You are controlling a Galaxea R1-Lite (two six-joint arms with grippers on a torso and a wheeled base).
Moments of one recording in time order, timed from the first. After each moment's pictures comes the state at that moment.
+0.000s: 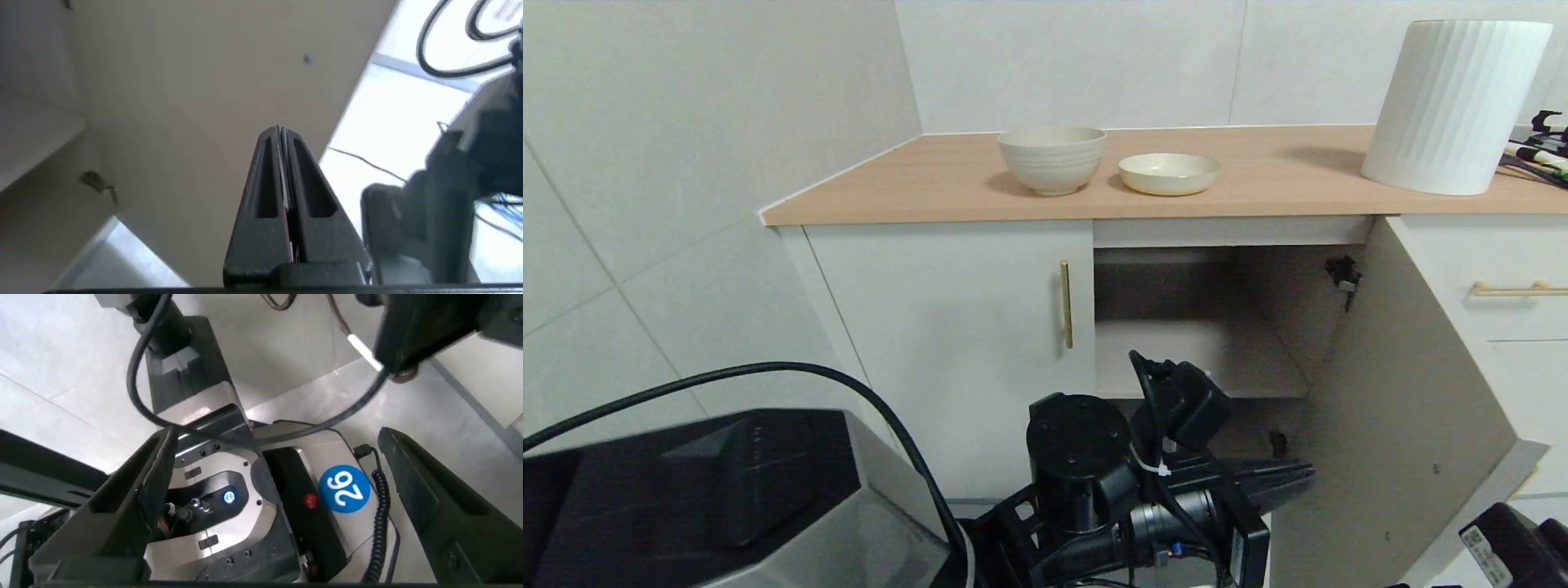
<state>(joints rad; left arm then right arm) -0.96 2.17 -0.85 -1.34 -0.39 -0.24 0.90 1.14 -0.29 -0.45 0.41 0.10</state>
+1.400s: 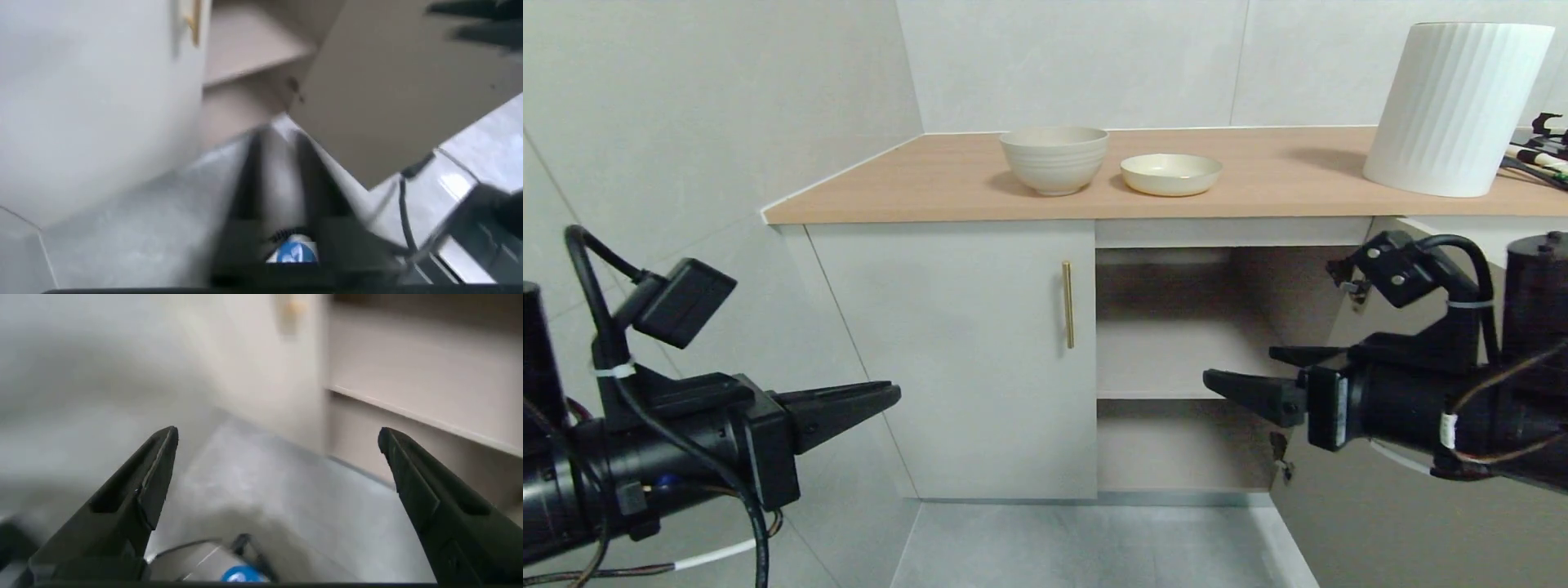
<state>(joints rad) -0.32 1.23 -0.58 -0.34 -0.39 -0.16 0.64 1.43 -0.74 -0.41 0.02 0.20</state>
